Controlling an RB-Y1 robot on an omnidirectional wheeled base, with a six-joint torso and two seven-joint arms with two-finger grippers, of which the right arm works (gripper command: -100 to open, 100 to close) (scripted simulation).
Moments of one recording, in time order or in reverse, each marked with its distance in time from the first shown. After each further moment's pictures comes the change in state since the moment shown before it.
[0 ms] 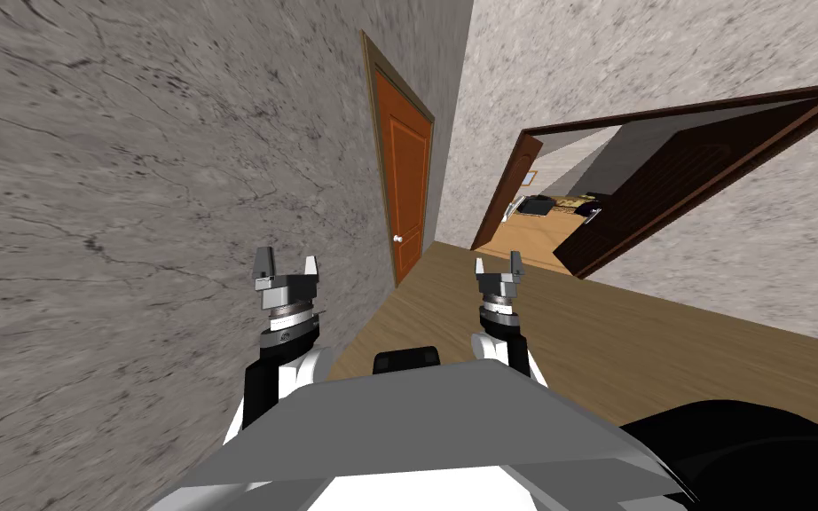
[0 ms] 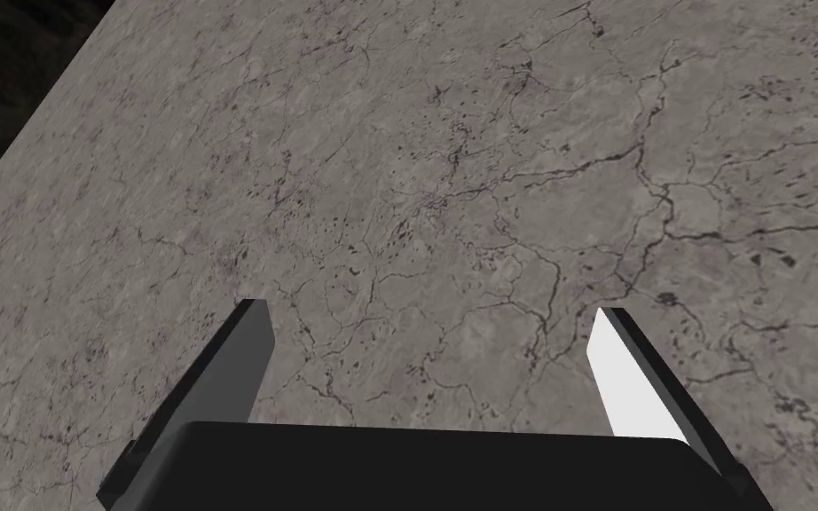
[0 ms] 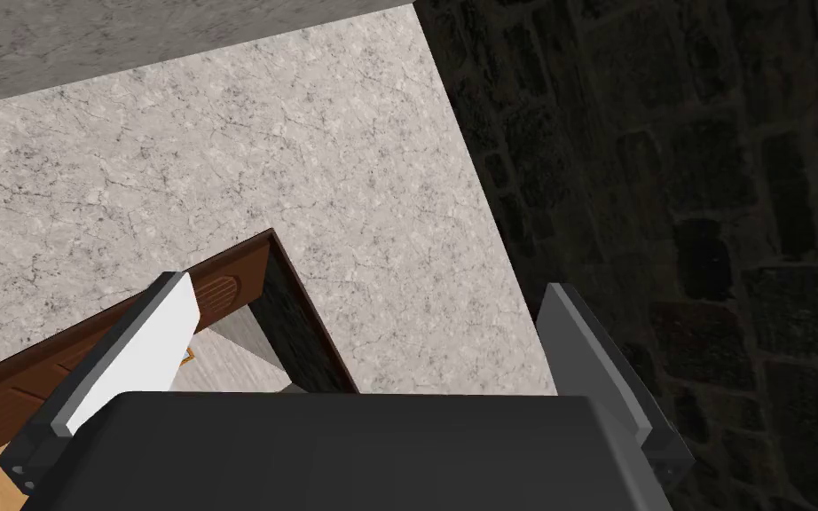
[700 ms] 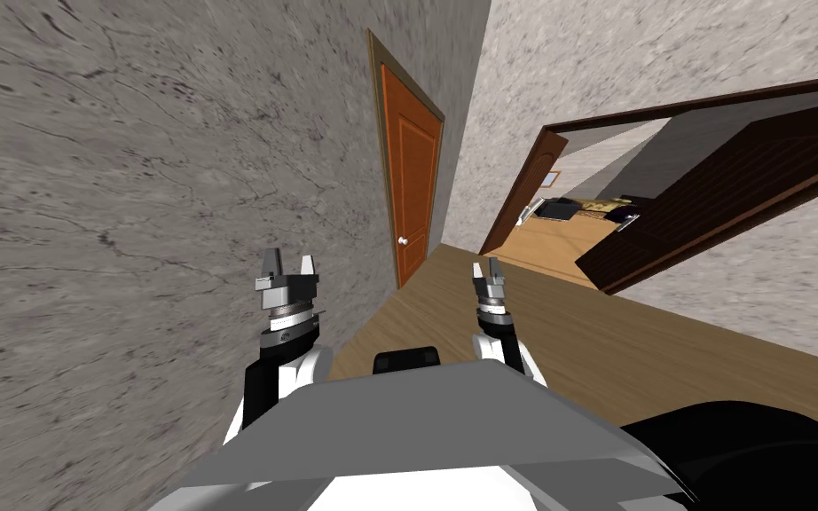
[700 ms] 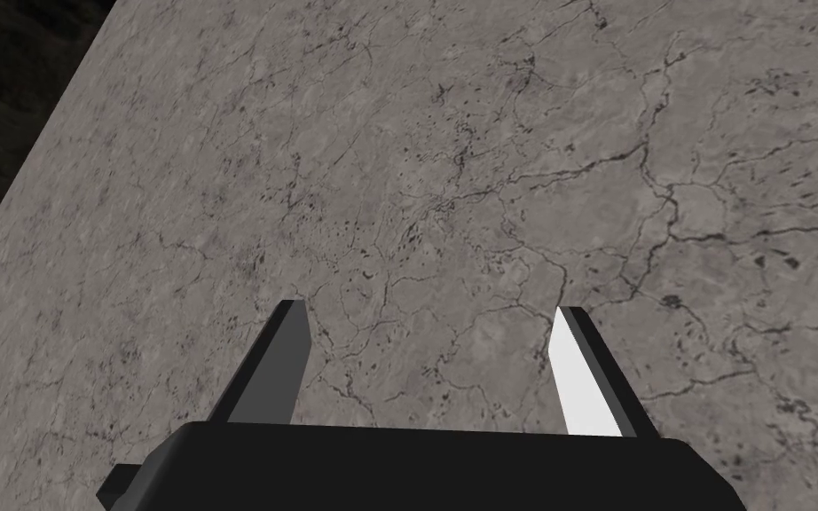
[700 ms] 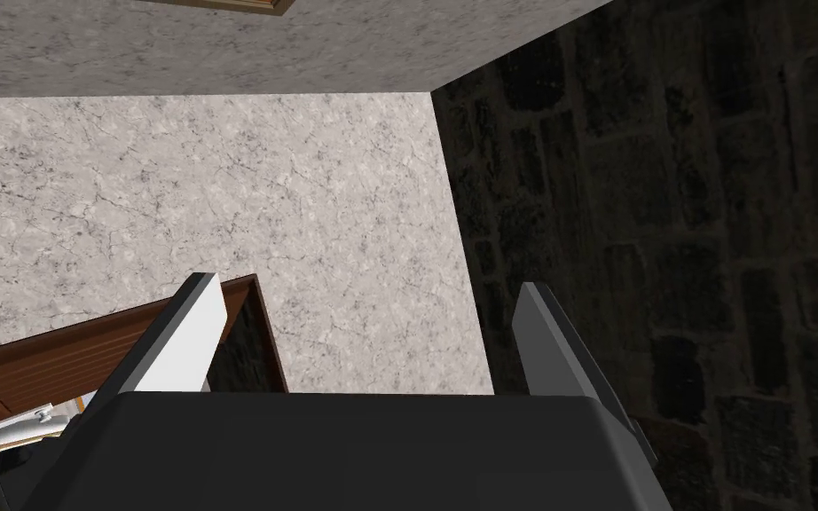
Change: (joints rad) arm -0.038 -0.052 -0.035 0.129 0.110 -0.045 0.110
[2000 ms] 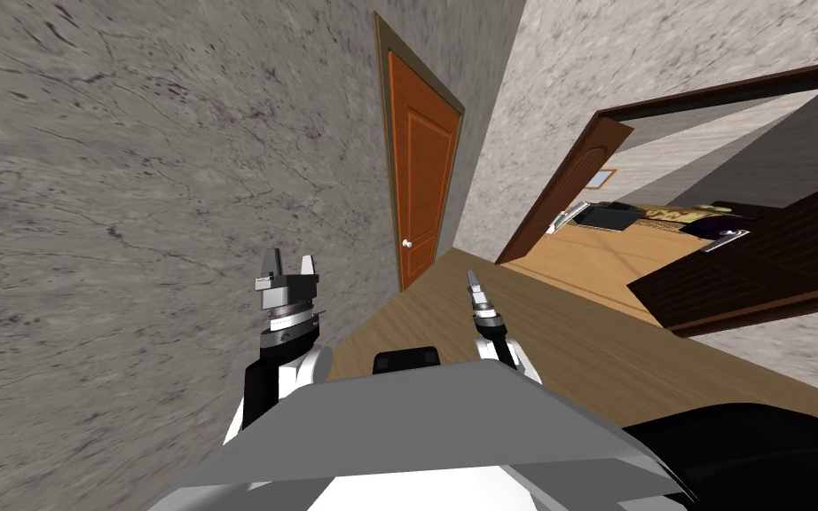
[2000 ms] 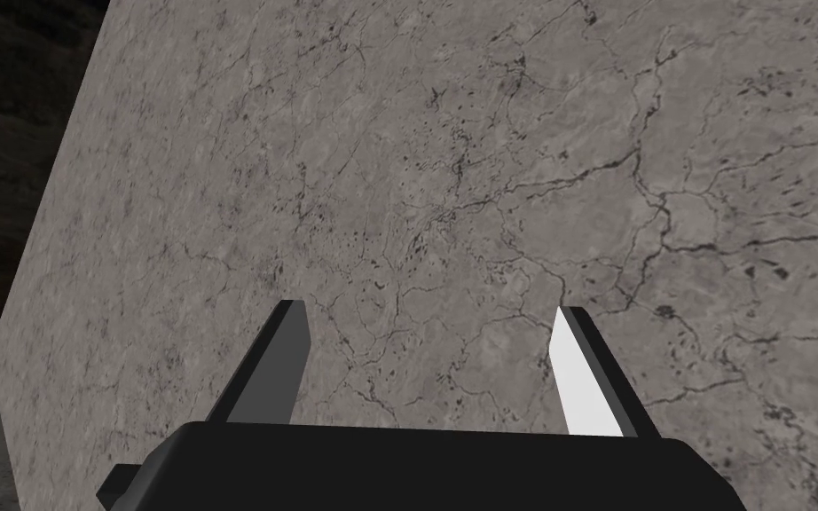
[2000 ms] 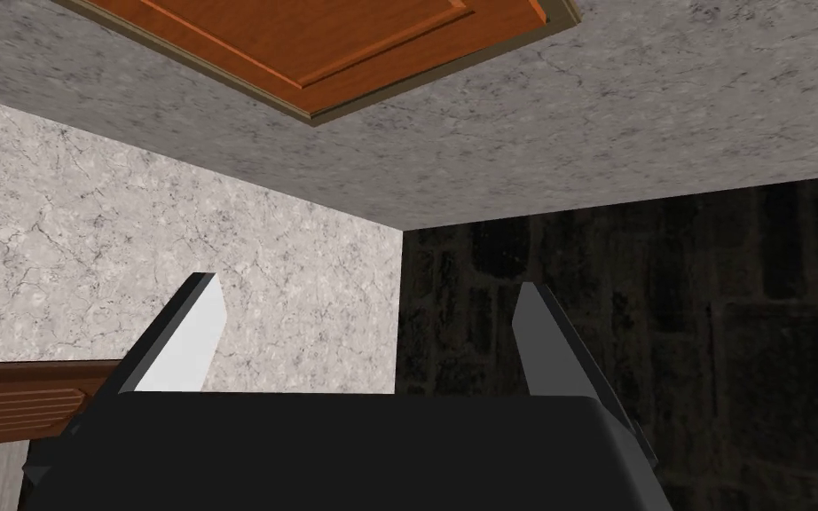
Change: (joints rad) arm -0.059 -0.042 -0.058 0.243 0.215 -0.097 0.219
